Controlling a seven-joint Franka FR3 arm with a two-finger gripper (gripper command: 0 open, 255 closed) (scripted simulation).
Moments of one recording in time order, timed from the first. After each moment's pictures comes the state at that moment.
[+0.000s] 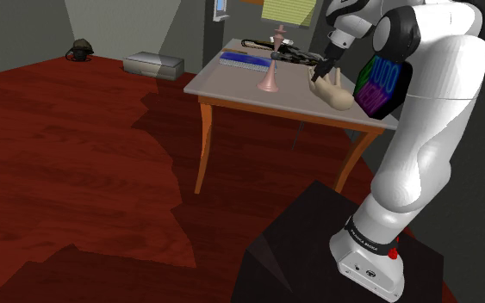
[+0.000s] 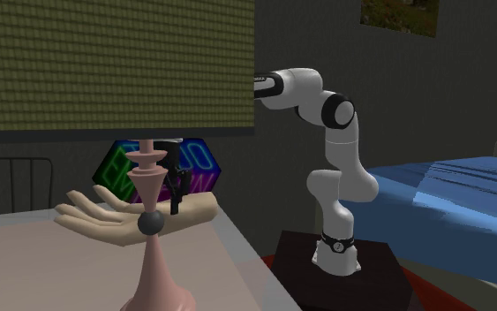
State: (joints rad) arm -0.22 0.28 -0.70 -1.56 0.42 1.85 -0.98
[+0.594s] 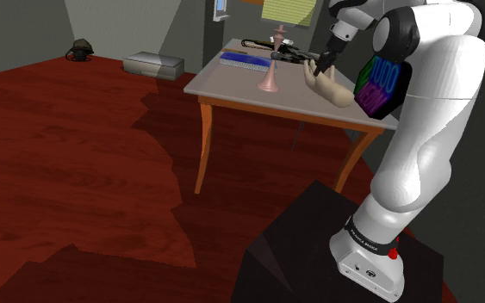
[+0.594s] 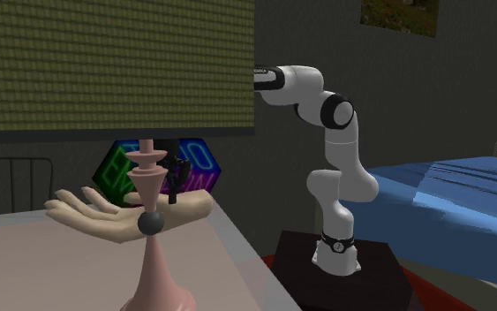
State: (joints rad) arm -0.23 0.28 -0.70 -1.48 0.41 1.77 -0.96
